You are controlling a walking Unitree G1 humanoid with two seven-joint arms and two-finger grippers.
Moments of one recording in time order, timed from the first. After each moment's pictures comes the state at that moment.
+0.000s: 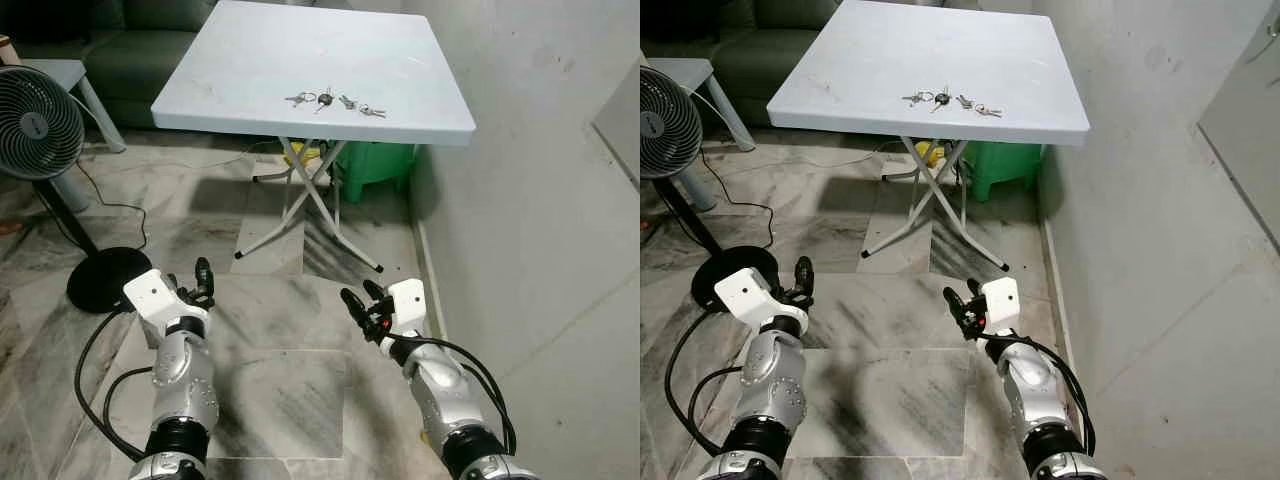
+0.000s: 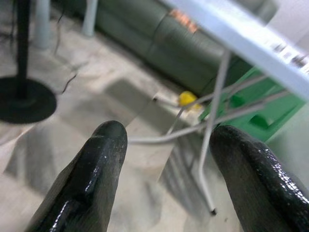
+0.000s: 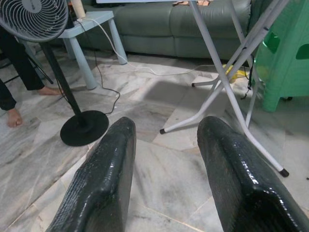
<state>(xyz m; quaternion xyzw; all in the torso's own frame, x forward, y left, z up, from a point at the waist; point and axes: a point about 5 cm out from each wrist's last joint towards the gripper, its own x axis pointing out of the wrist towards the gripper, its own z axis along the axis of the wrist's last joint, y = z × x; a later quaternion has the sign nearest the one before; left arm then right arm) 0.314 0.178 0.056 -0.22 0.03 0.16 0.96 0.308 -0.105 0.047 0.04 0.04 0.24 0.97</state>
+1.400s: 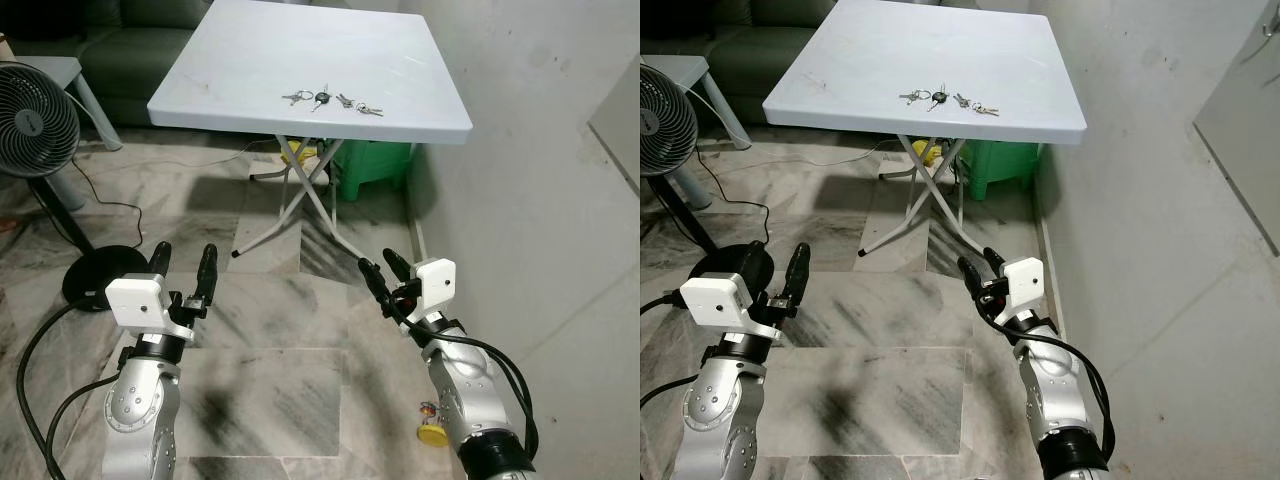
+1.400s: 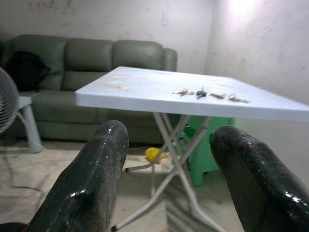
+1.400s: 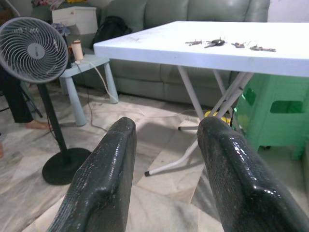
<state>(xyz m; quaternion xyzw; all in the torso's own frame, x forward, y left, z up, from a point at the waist) 0.259 0.185 0.118 -0.02 -0.15 -0.02 0.99 0.309 -0.121 0.091 0.03 -0.07 0.23 0.97</state>
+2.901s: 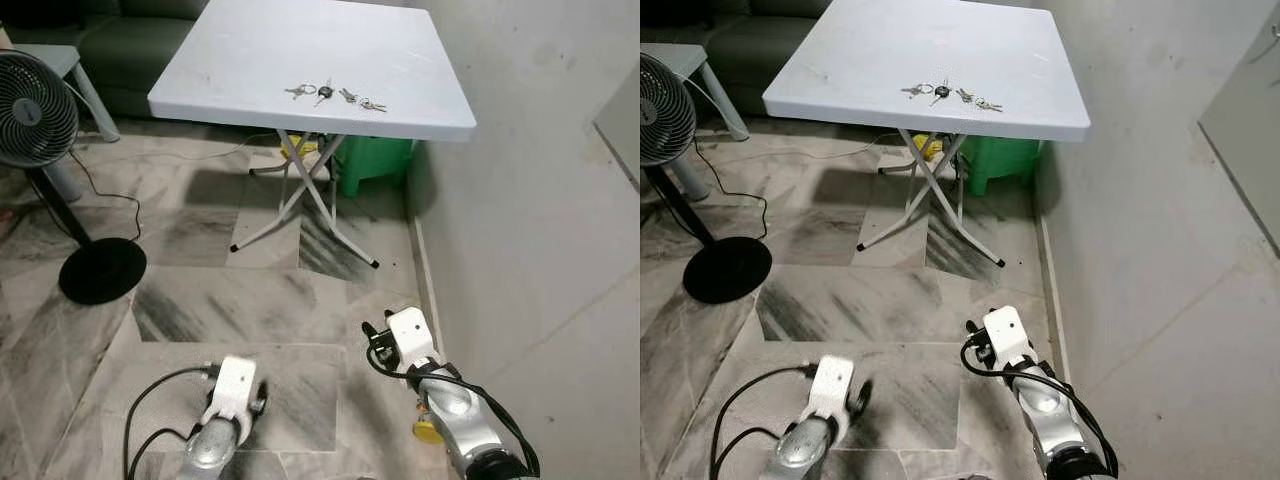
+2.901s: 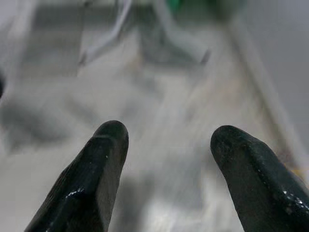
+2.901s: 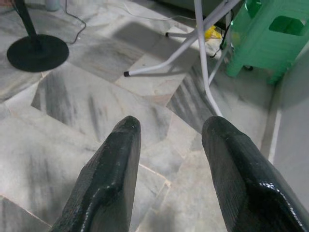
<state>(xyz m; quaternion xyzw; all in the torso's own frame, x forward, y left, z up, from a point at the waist) 0.249 0.120 -0.016 0.02 0.18 -0.09 0.98 0.287 -0.126 0.016 -0.10 0.10 0.20 0.97</state>
